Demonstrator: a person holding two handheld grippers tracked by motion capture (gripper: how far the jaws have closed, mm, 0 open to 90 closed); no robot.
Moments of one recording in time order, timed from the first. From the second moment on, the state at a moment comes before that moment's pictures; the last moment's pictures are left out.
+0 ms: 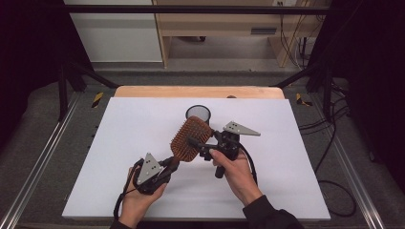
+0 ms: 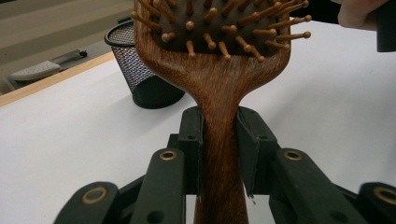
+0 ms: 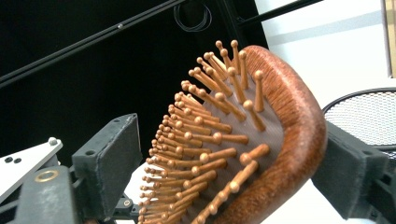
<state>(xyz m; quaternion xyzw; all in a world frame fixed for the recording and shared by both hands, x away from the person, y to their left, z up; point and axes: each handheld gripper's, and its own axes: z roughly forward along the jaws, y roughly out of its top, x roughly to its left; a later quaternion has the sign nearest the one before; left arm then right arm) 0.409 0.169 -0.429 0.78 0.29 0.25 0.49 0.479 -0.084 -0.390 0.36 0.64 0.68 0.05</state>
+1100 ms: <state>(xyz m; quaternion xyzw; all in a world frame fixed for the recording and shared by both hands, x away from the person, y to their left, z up) 0.411 0.170 -0.431 0.78 0.29 0.24 0.50 0.477 -0.078 -0.380 0.36 0.62 0.70 0.03</state>
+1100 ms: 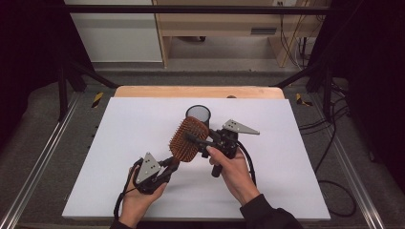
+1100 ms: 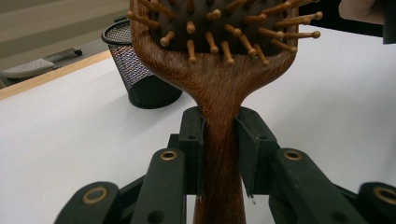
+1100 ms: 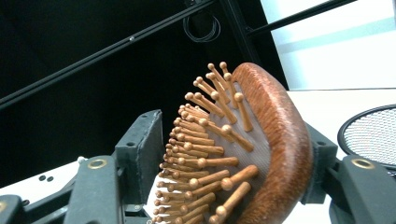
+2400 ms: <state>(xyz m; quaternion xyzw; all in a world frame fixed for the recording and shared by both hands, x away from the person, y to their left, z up) 0.410 0.177 -0.428 0.74 0.31 0.25 0.55 0.484 -0.094 -0.362 0.39 0.61 0.69 0.05</state>
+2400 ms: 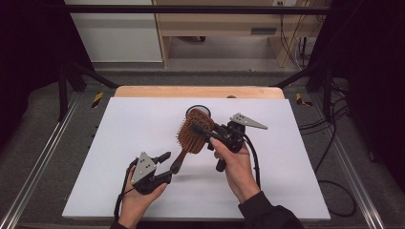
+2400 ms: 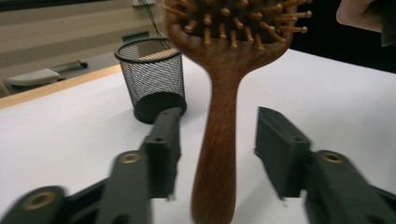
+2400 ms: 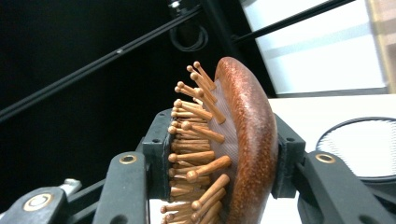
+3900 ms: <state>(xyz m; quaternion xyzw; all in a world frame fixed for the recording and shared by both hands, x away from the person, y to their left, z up) 0.409 0.284 -0.435 0.64 0.44 0.33 0.53 0.508 -0.149 -0.352 0.44 0.58 0.68 0.09</state>
